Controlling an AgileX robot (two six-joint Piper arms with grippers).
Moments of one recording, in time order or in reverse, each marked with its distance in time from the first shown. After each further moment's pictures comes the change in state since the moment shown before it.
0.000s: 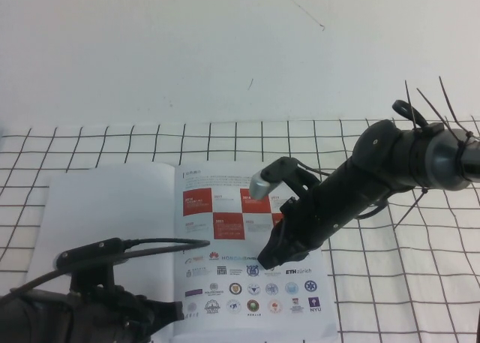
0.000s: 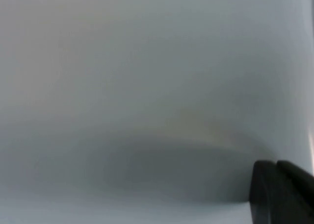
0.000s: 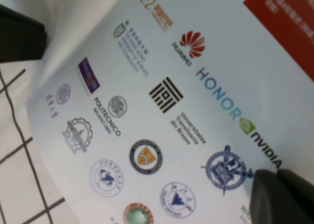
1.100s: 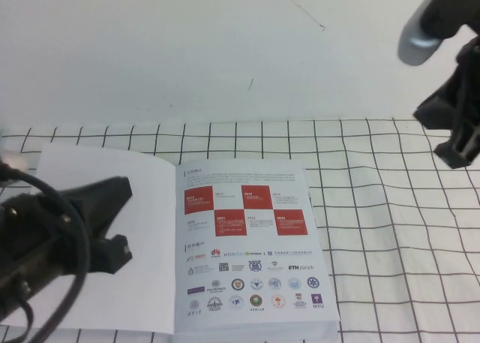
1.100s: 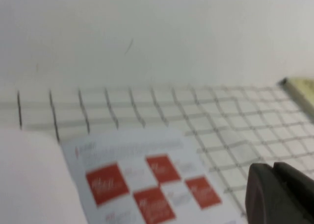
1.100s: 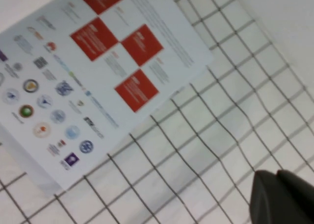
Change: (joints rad) right arm 0.000 -0.792 0.002 -0.815 0.164 0.550; left arm 0.009 -0.708 -0.045 0.010 0.053 0.278
